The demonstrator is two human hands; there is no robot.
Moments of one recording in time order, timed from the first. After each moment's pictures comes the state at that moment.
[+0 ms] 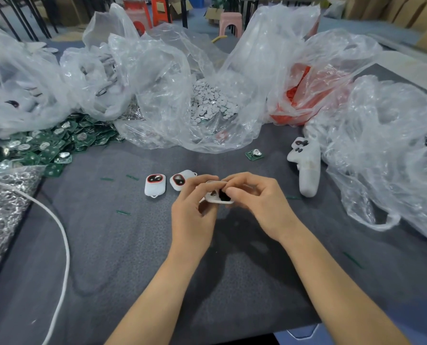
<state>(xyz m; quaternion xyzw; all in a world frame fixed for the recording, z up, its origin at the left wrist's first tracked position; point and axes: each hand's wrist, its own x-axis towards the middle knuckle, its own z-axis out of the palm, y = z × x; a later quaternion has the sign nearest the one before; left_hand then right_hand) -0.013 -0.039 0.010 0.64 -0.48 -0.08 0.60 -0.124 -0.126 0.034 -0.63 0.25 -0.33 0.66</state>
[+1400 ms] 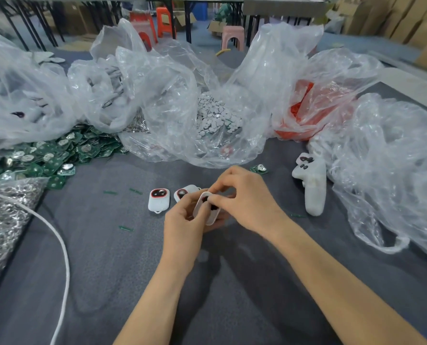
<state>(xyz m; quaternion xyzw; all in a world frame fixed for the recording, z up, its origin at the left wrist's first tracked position) 0.004 -0.045 0.014 0.56 -0.26 -0.33 0.72 -0.085 -0.133 0.076 -0.87 0.32 -0.19 0.32</state>
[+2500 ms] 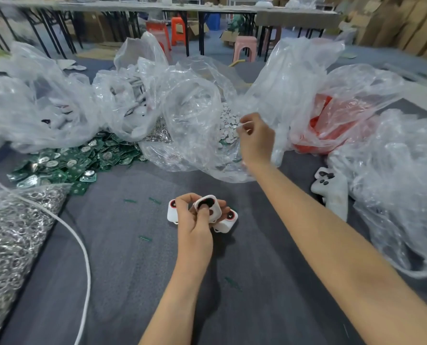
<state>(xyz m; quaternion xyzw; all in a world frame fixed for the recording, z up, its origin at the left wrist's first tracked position) 0.021 -0.052 0.012 0.51 -0.23 -0.28 0.78 0.013 -0.254 0.068 -0.74 0.43 -0.46 0.25</state>
